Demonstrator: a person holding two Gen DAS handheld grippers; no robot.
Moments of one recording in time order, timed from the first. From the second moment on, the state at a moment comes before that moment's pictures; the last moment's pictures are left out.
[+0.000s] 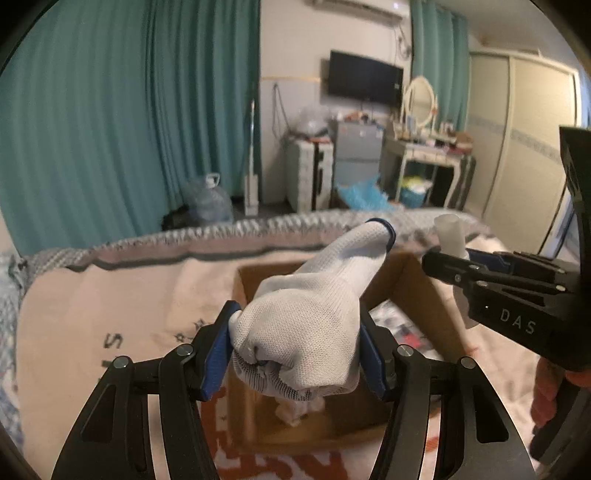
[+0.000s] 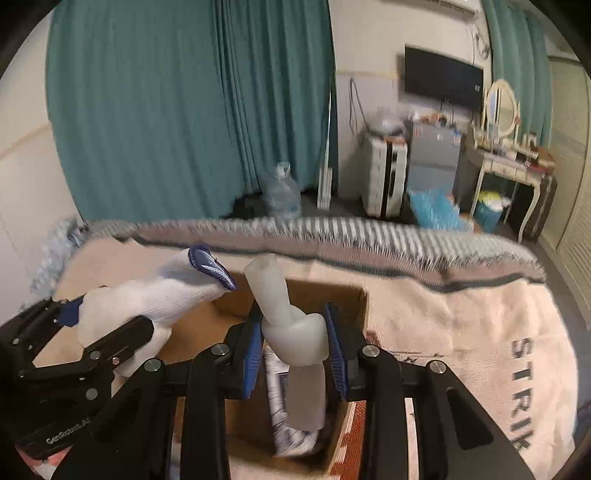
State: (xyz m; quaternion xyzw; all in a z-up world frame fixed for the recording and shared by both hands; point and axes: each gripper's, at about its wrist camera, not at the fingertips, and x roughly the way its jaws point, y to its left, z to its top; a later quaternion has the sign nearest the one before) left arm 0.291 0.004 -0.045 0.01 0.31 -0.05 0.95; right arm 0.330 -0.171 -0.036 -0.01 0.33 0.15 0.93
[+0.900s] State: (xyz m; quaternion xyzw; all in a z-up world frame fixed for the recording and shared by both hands) left arm 0.133 0.005 0.141 0.01 0.21 -0.01 0.98; right arm 0.160 -0.202 0.133 -0.03 0.24 0.10 0.97
